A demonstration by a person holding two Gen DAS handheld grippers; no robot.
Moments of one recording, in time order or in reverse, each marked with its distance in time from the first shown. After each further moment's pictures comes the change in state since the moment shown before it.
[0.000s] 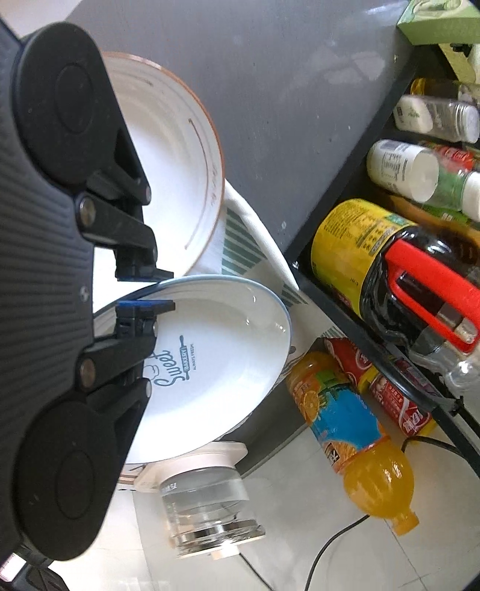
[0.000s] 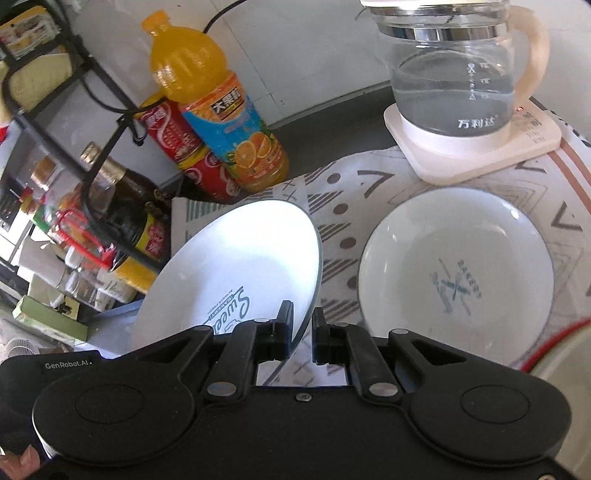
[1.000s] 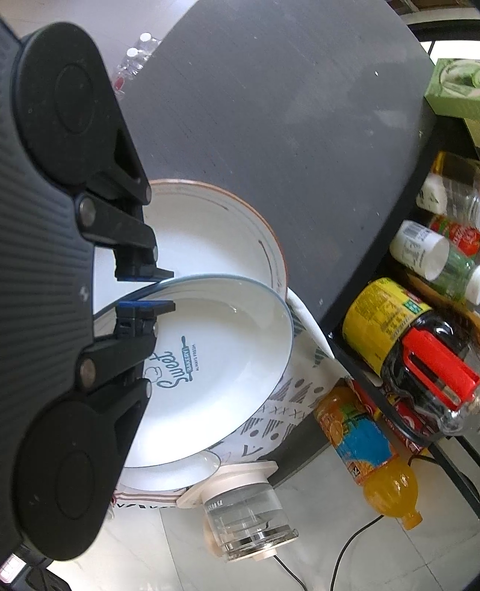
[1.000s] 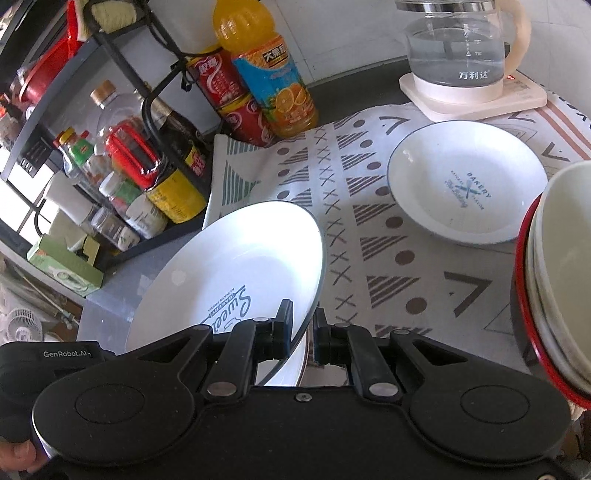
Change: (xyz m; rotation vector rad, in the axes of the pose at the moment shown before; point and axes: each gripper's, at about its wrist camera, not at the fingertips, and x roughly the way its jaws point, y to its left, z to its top) left arm -0.052 0.075 -0.051 0.023 0.010 0.016; right arm -0.032 0.036 -0.097 -0.048 -0.016 0.005
